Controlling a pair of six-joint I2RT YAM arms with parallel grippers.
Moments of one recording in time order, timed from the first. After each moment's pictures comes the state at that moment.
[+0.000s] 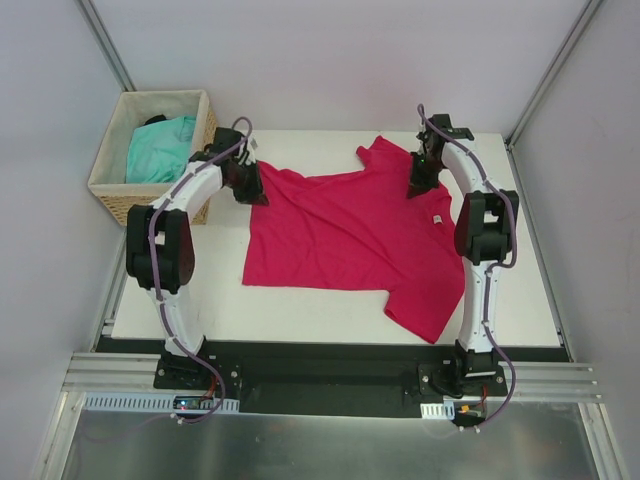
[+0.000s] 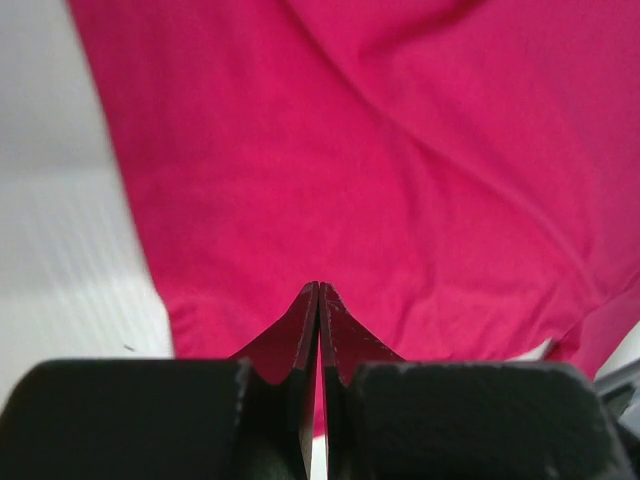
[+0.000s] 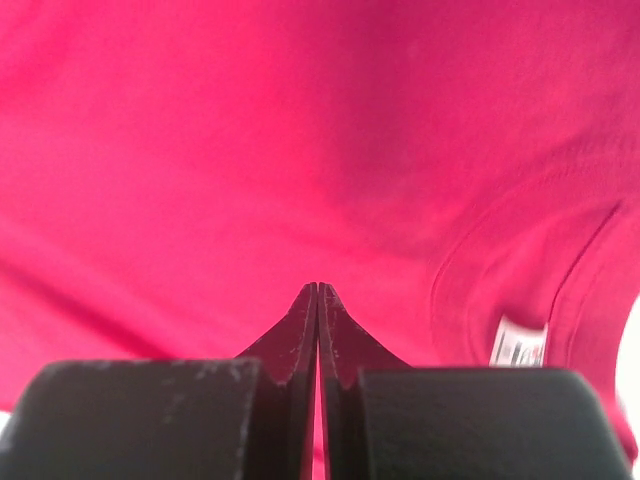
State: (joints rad) left arm -0.13 1.93 1.57 -0.65 0.37 -0.36; right arm 0.12 2.31 2.12 -1.05 -0.17 0.22
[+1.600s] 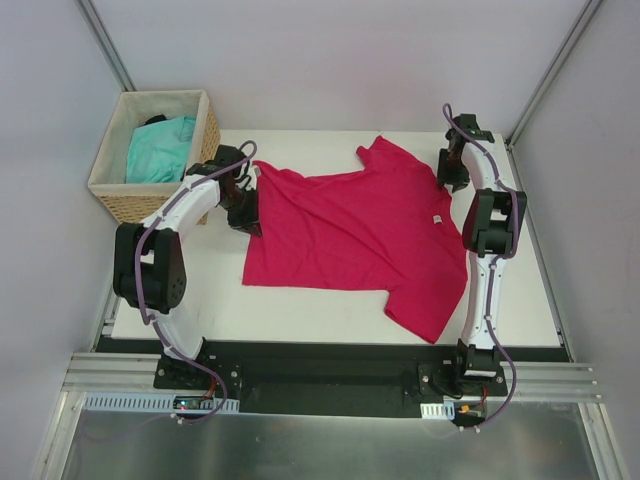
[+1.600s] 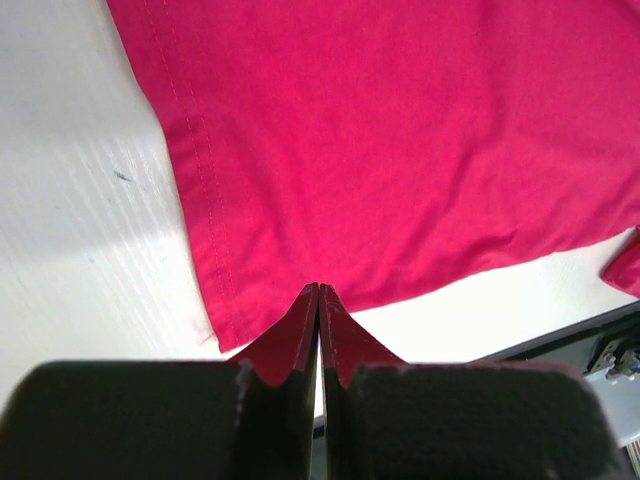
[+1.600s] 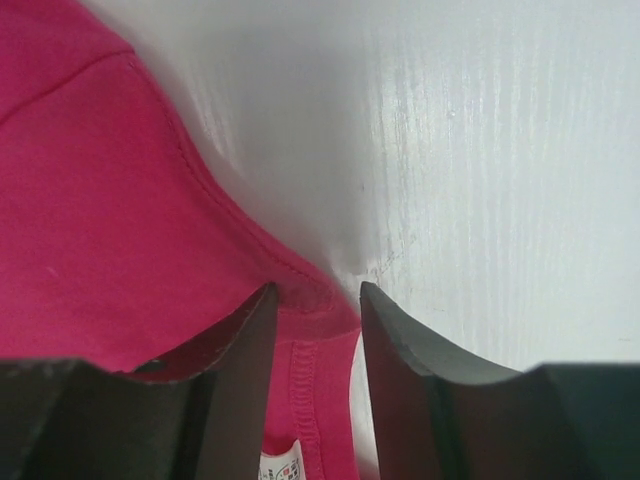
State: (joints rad) left arm -0.20 1.75 1.36 -0.86 0.32 -0.25; right arm -0.02 2.49 2.28 -0.97 0.10 0.08
